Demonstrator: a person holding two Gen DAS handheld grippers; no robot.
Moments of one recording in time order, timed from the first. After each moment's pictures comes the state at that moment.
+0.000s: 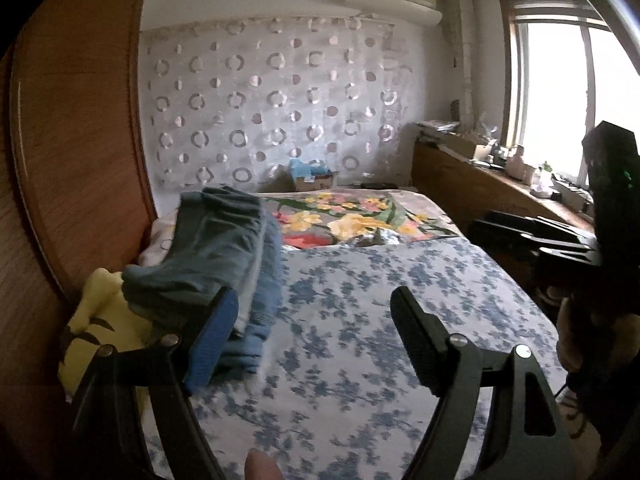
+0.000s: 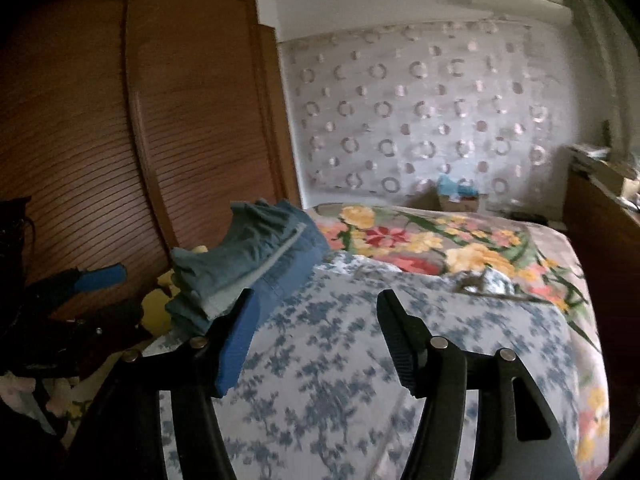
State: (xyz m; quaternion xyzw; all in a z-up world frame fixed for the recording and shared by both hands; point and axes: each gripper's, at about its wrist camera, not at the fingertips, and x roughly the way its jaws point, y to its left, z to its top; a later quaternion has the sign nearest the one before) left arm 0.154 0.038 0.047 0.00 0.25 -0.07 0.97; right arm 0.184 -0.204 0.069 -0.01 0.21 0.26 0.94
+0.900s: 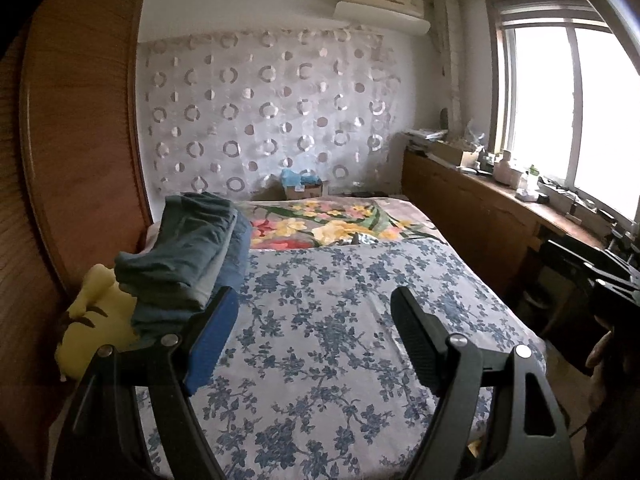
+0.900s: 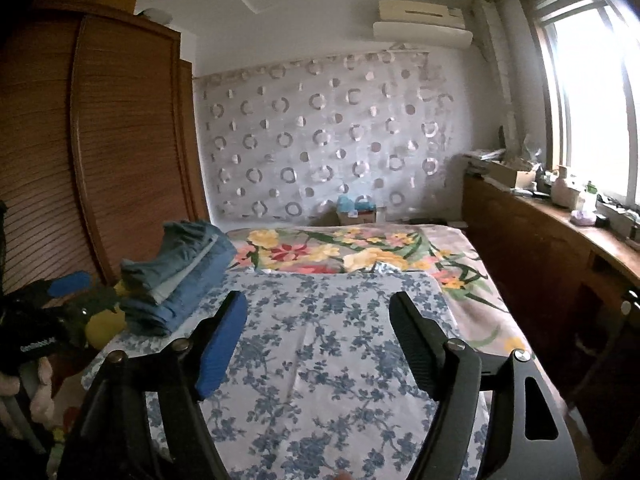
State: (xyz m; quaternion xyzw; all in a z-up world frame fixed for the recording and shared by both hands) left arm 0.088 -0.017 0.059 0.00 0.22 -0.06 0.97; right arm 0.012 -0.216 0.083 0.00 0.16 0.09 0.98
